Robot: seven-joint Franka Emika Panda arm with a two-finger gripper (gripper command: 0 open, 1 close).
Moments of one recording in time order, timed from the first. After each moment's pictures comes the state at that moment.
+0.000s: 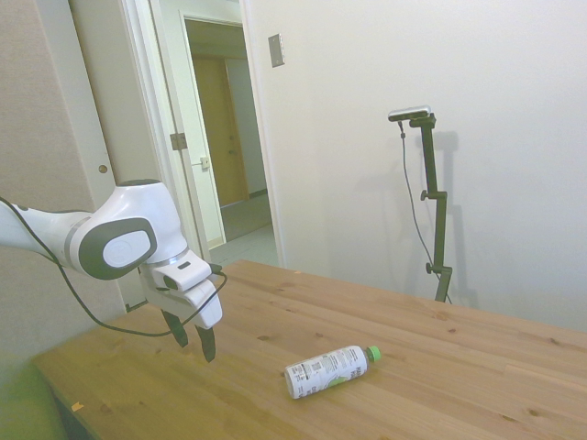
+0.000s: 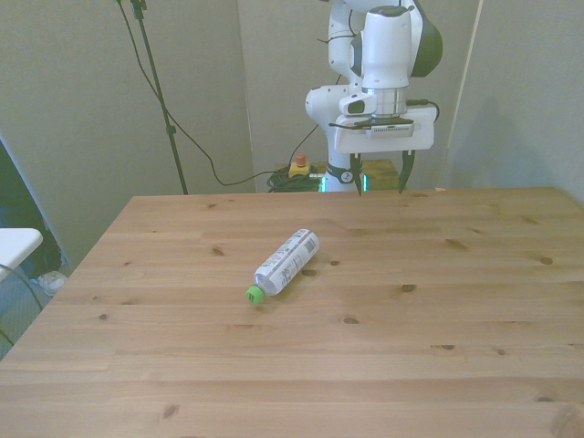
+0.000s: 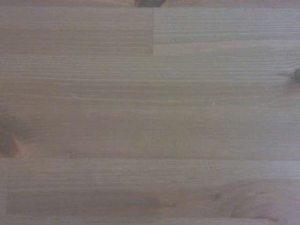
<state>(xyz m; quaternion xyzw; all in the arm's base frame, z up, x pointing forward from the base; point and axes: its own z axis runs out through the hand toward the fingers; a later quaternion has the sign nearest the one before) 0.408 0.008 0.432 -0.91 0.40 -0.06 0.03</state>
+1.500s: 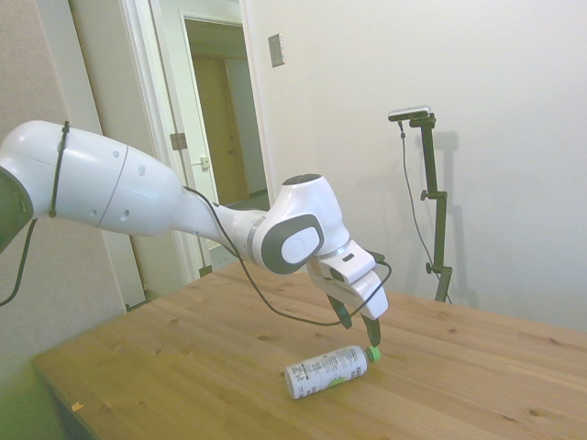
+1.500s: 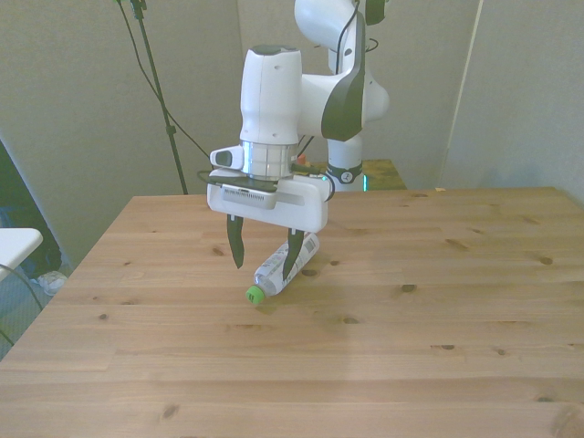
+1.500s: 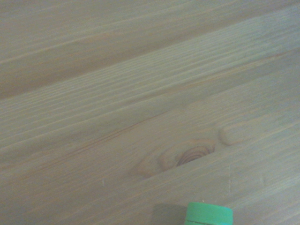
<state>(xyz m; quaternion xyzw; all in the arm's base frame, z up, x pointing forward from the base) 0.605 -0.221 0.404 -0.81 0.57 -0.14 0.01</state>
